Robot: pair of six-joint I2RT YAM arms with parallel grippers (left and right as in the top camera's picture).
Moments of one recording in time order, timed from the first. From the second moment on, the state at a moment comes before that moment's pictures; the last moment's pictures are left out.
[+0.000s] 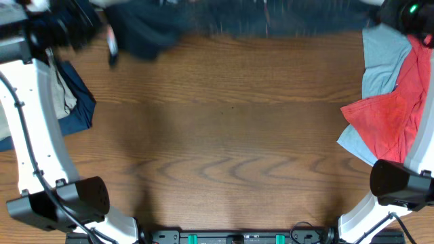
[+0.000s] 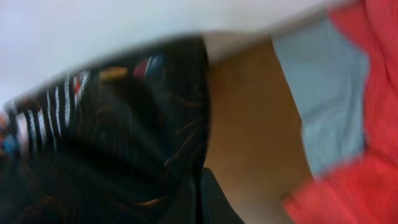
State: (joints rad) left arm 0.27 1.77 2.05 -1.17 0.82 -0.45; right arm -0.18 1.90 2.35 -1.33 -0.16 0.31
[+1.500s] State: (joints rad) left arm 0.16 1.48 1.07 -0.93 0.18 -0.32; right arm -0.17 1.81 1.39 -0.96 -0.14 0.22
